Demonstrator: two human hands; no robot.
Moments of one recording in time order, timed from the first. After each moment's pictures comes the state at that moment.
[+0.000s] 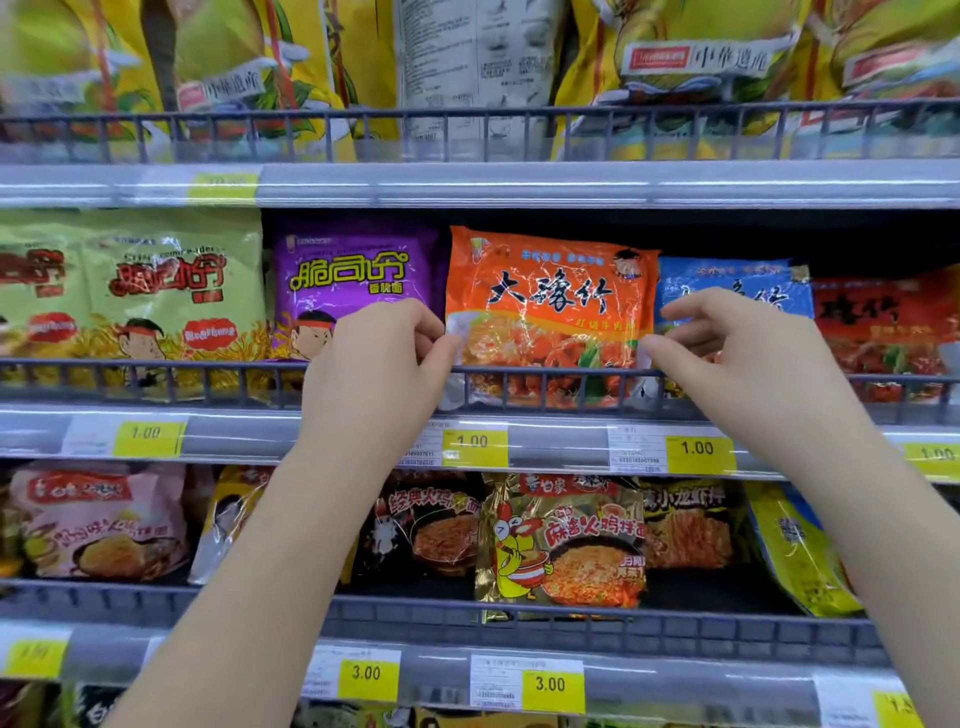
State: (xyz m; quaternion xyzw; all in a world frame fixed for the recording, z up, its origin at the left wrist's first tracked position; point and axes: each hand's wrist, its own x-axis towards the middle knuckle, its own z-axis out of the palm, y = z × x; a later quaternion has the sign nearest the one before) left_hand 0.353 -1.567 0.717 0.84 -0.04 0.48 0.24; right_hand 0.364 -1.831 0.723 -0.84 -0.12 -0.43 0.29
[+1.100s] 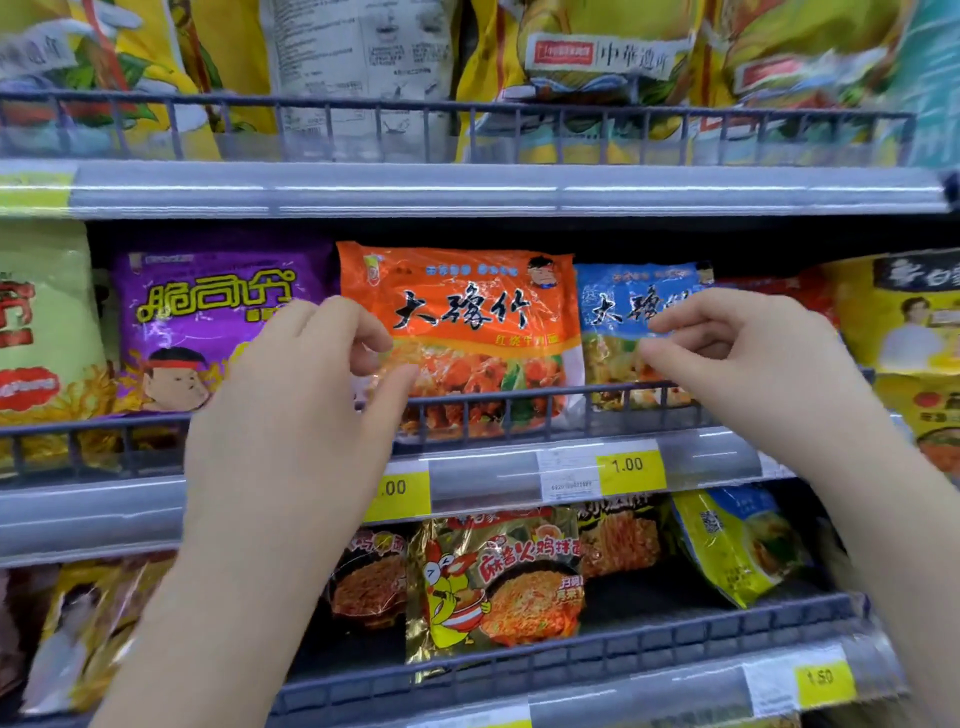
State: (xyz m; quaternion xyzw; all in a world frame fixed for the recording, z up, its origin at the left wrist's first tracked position) left_hand 0.344 -1.585 0.716 0.79 -0.14 0.55 0.23; right_hand 0.354 -1.871 0.731 -0.83 -0.06 -0.45 0.33
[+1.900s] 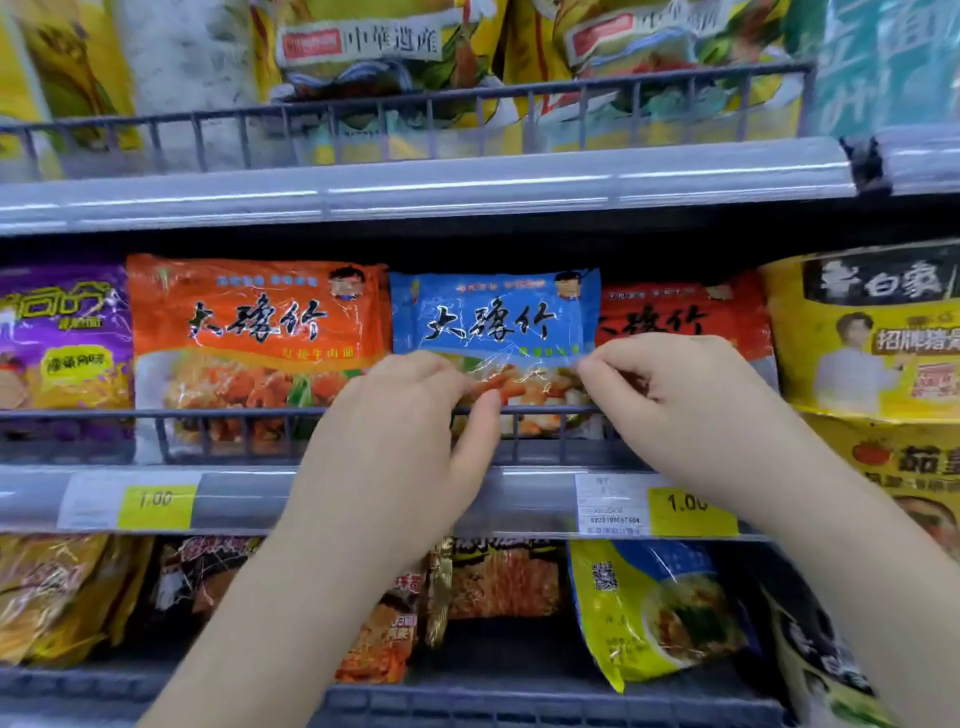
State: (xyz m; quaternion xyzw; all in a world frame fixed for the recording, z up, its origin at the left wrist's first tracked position) left_hand 0.369 -1.788 0.707 0.87 -0.14 0.47 0.11; right_hand 0.407 -2.001 0.727 -0.86 -0.24 -0.39 0.21
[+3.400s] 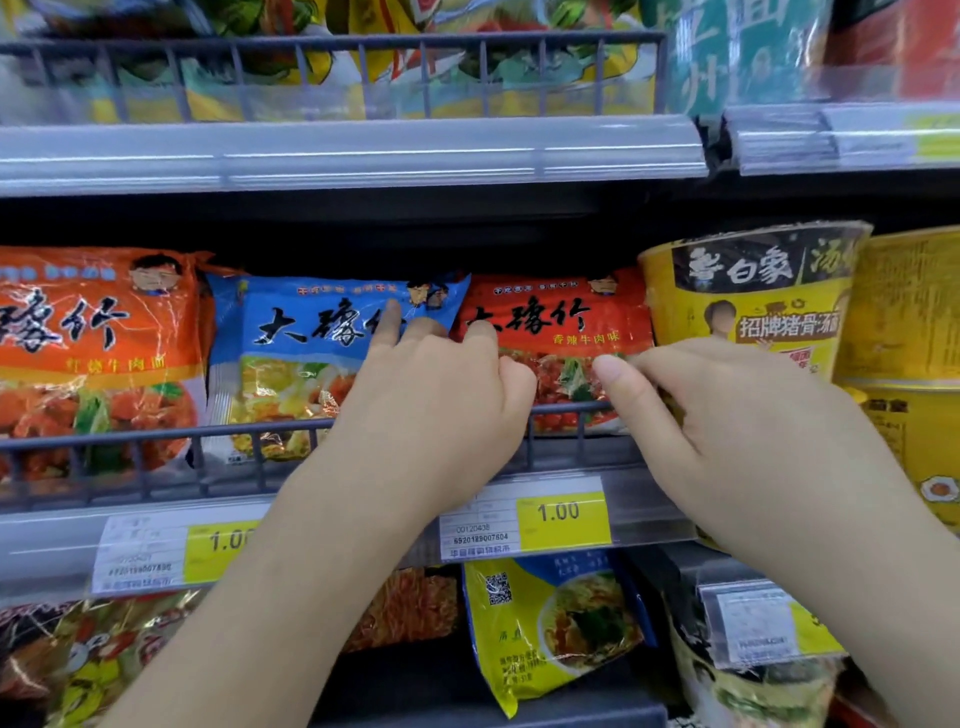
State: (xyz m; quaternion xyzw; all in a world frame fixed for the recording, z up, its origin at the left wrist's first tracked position) left_hand 0.413 -1.886 0.738 0.91 -0.14 0.36 -0.12; right_hand 0.384 -2.074 0.707 -0.87 -0.09 -0.47 0.07
